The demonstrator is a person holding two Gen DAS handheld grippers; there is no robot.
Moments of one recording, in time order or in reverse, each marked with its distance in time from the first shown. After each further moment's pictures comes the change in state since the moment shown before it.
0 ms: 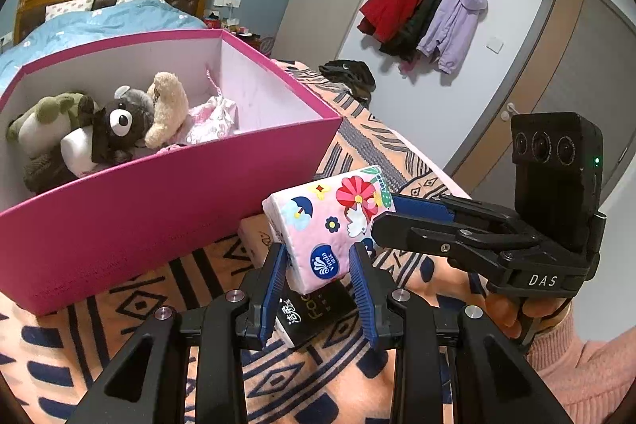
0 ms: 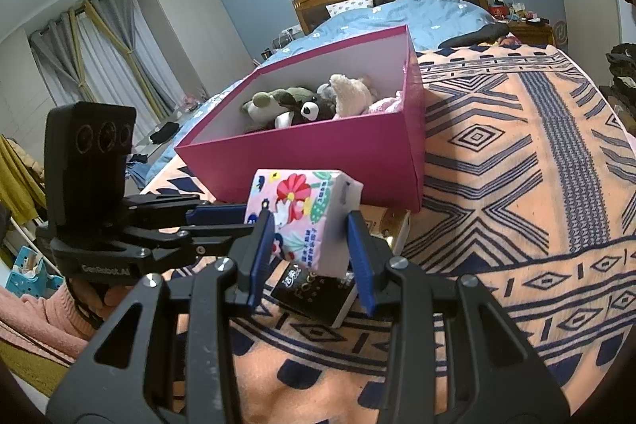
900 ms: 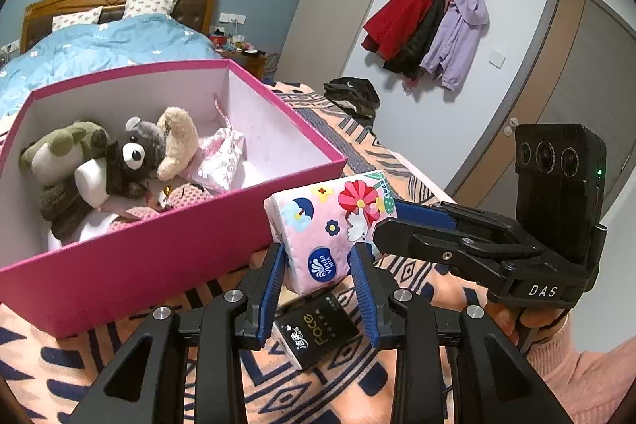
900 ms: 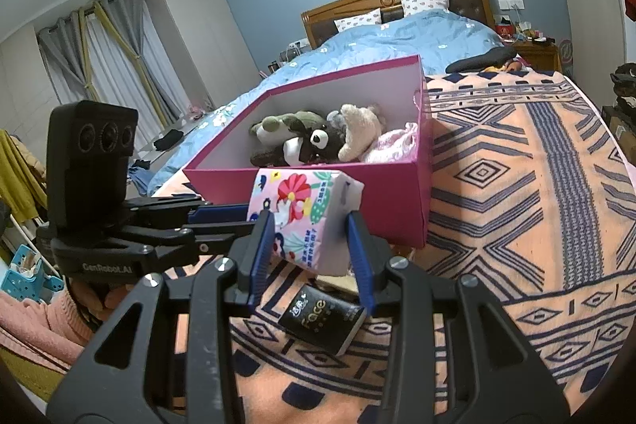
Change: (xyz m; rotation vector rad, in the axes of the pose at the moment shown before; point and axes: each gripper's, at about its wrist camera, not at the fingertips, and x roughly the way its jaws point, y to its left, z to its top) left arm -0.015 0.001 0.022 0.003 -0.061 0.022; right arm -0.004 0.008 0.022 -0.044 -0.051 0.011
